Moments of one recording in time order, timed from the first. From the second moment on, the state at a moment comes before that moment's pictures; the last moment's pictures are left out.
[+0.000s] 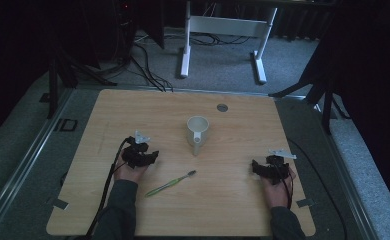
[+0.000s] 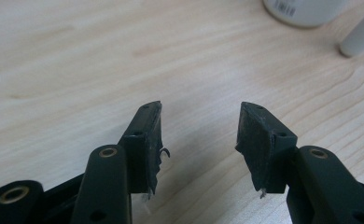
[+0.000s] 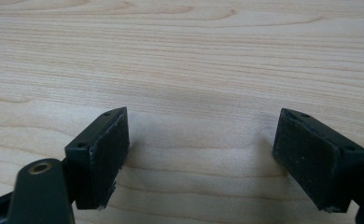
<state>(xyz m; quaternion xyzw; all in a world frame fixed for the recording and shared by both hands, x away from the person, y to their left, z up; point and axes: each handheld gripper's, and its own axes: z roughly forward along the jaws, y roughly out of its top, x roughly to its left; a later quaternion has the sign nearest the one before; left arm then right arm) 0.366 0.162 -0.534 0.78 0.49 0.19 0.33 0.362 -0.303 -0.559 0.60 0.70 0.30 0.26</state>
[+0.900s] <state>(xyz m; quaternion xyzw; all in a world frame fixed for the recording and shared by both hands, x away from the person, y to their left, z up) 0.350 0.162 -0.493 0.79 0.46 0.19 0.35 0.362 -0.303 -0.559 0.60 0.70 0.30 0.26</state>
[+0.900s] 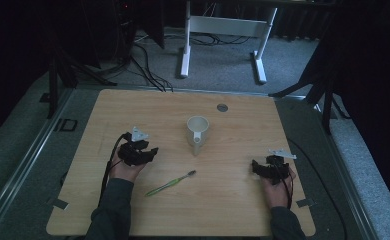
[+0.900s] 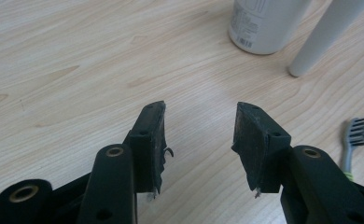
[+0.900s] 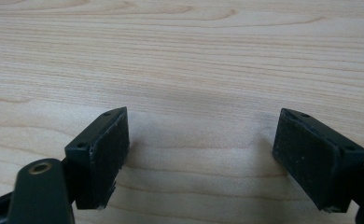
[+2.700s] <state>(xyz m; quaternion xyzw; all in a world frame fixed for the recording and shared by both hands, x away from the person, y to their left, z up) 0.335 0.129 -0.462 0.83 0.41 0.18 0.34 0.362 -0.302 -0.559 0.60 0.70 0.30 0.26</state>
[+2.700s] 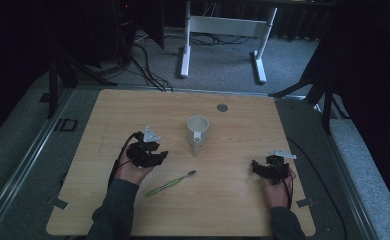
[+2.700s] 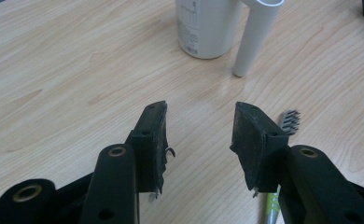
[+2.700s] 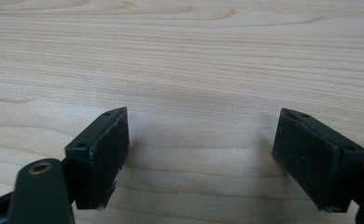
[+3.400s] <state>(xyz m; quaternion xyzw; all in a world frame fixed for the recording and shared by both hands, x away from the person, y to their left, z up) 0.331 0.119 -0.457 0.85 0.39 0.16 0.33 0.362 -0.302 -0.559 0.60 0.70 0.30 0.26</state>
